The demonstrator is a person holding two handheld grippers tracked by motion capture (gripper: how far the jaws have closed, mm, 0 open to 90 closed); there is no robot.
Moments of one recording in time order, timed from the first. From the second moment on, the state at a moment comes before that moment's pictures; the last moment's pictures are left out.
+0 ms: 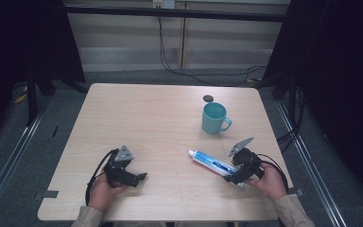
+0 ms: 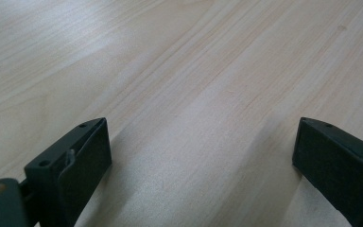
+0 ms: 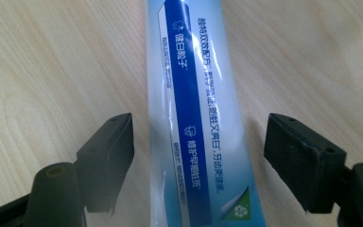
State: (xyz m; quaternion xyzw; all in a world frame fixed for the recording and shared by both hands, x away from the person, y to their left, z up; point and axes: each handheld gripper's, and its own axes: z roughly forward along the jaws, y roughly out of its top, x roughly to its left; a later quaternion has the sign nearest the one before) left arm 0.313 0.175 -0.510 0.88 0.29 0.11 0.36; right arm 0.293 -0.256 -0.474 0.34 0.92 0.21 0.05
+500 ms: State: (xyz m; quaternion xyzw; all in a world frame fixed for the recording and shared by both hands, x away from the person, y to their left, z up) left arm 0.313 0.175 -0.510 0.88 0.29 0.11 0.36; right arm 0.302 -0.243 -0.477 0.32 0.93 0.18 0.03
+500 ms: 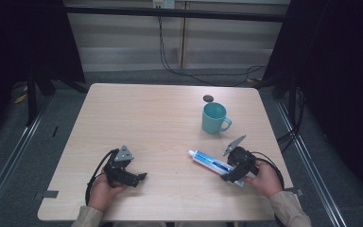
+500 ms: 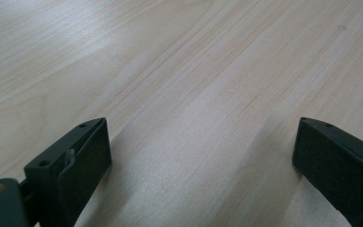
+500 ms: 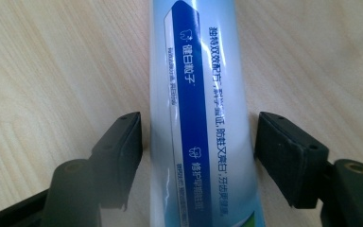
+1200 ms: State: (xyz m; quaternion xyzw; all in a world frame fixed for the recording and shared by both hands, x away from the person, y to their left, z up) left arm 0.313 0.174 -0.510 0.88 0.29 0.11 0.36; right arm 0.301 -0.227 -0.463 0.26 0.96 0.13 0.05
